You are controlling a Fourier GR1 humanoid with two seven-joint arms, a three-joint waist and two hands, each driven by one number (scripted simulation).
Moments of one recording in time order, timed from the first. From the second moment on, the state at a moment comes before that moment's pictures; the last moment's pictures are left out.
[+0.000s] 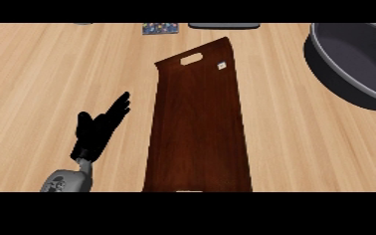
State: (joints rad) left arm -0.10 0.16 -0.11 -1.37 0.05 -0.13 0.15; right arm -0.11 -0.77 -0.47 -0.44 -0.15 0.12 -0.83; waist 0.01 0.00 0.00
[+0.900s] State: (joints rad) left arm -0.10 0.16 -0.08 -1.39 0.03 -0.14 0.18; right arm -0.40 -0.94 -0.30 -0.61 0.05 -0.09 -0.42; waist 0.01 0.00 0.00
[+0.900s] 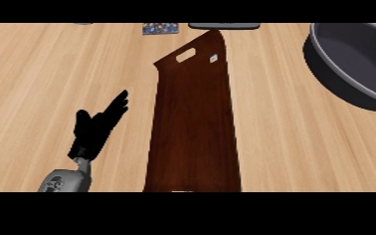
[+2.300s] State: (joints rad) left arm -0.14 0.12 -0.11 -1.36 0.00 -0.16 0.15; right arm -0.94 -0.79 0.15 -0.14 0.63 0.04 0.14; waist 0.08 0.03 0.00
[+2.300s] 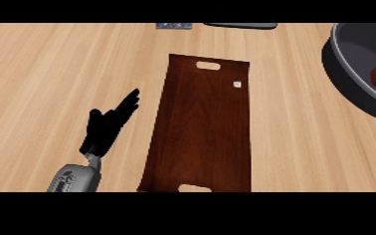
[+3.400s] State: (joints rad) left arm -0.12 0.13 -0.08 -1.37 0.01 -0.16 0.16; right arm -0.97 -0.80 -0.38 -0.21 0.17 -0.35 -0.15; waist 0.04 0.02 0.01
